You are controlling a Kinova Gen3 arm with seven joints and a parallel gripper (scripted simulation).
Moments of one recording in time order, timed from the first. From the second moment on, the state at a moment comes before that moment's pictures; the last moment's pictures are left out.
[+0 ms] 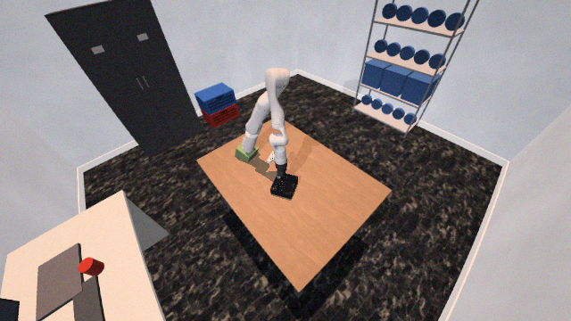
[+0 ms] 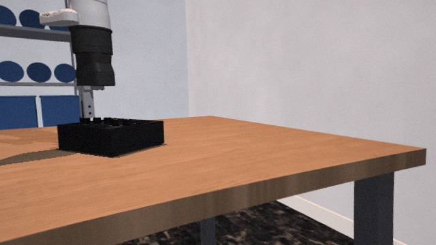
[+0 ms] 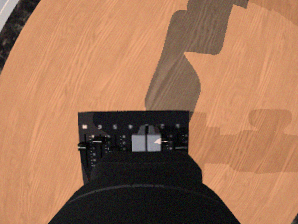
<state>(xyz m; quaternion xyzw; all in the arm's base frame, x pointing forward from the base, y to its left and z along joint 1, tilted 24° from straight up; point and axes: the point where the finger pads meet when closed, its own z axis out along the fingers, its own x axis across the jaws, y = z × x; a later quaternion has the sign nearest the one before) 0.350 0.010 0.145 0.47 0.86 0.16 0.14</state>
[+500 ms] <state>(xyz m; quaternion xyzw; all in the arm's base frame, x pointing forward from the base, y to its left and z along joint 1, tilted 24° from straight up) 0.352 0.010 0.139 0.47 0.86 0.16 0.13</state>
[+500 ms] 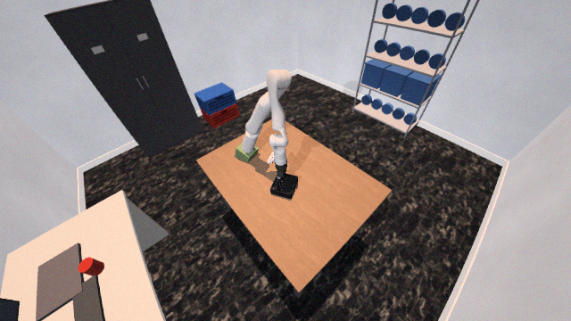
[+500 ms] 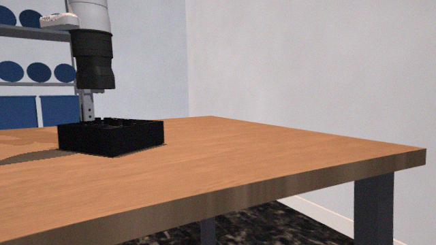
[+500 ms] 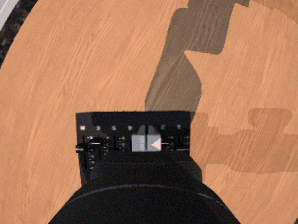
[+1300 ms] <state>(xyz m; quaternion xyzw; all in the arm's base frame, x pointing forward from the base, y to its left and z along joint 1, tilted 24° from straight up) 0.352 0.009 0.138 0.47 0.86 0.16 0.13</state>
